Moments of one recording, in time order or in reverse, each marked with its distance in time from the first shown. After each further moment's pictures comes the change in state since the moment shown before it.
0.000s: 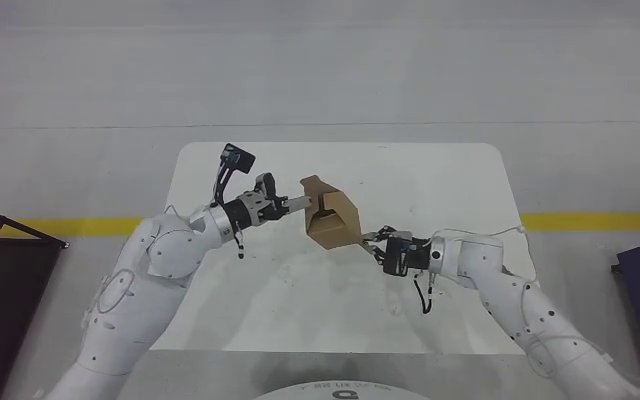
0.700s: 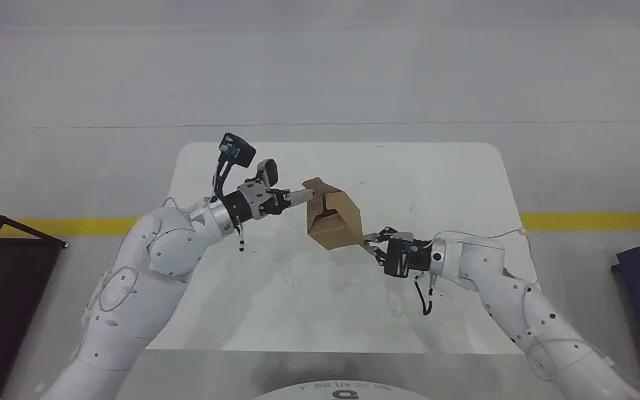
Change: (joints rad) left arm -0.021 0.002 -0.019 -0.015 0.087 -0.107 0.117; right arm -0.024 0.000 0.019 -0.005 -0.005 0.005 -0.003
